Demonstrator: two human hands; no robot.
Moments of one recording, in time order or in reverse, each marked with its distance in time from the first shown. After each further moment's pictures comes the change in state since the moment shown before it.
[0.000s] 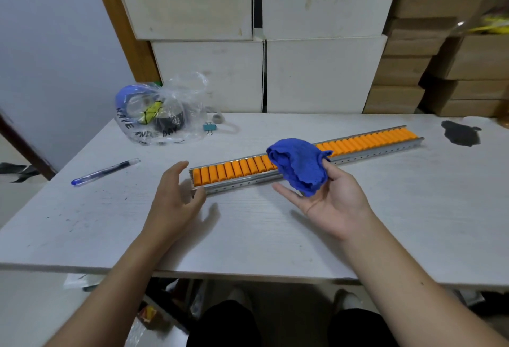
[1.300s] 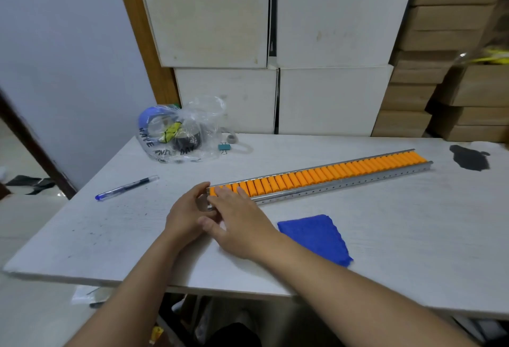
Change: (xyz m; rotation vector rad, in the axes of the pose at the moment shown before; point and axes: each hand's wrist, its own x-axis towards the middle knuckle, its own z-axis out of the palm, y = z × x) left_hand 0.023 -0.012 -0.009 -0.006 -0.190 -0.227; right_hand 0.066 0.119 0.042 -2.138 -0.381 -0.549
